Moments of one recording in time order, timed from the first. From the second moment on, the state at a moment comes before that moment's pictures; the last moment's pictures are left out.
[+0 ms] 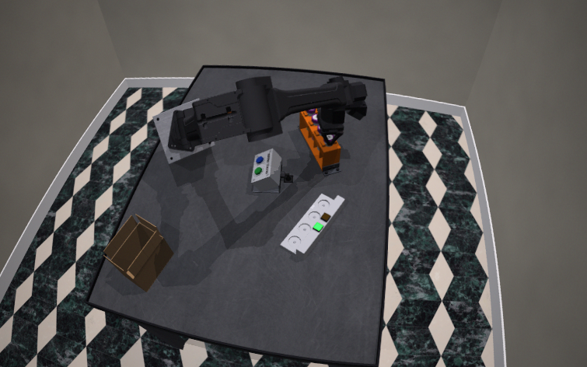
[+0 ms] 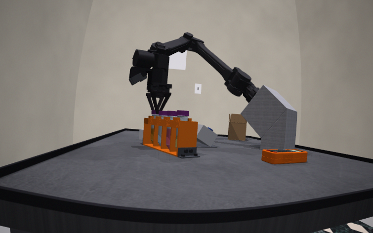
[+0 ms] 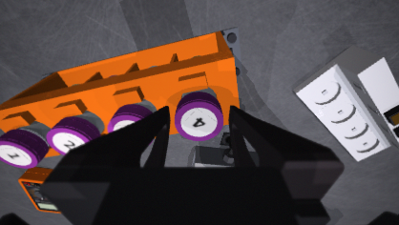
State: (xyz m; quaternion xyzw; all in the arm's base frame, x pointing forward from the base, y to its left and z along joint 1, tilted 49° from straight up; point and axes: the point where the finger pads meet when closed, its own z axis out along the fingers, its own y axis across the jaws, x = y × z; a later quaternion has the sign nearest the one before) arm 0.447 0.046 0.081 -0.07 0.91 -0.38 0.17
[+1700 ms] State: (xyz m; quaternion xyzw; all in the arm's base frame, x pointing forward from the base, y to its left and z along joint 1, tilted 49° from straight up) arm 0.448 0.046 0.081 -0.74 0.53 -0.37 -0.18
